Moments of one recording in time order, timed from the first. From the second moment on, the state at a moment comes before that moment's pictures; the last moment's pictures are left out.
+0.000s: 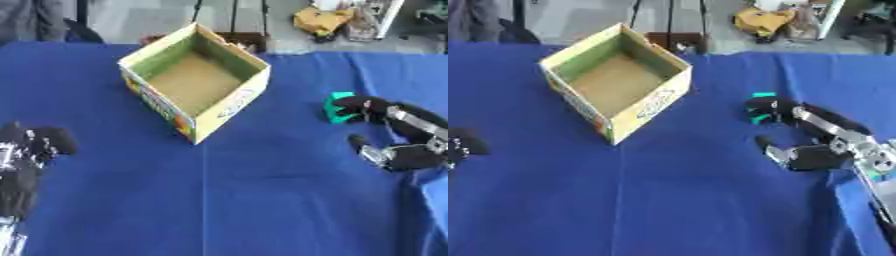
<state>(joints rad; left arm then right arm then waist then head) -0.25 0.26 0.02 -1.62 0.16 -0.18 -0.12 -0.30 -0.63 -0.02 -1.72 0.16 -0.24 0.60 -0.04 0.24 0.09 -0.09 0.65</state>
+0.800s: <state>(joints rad) -0.24 0.27 0.02 -1.62 0.16 -0.18 -0.13 -0.36 -0.82 0.02 -1.62 0.41 -0.37 0.50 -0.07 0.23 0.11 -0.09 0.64</state>
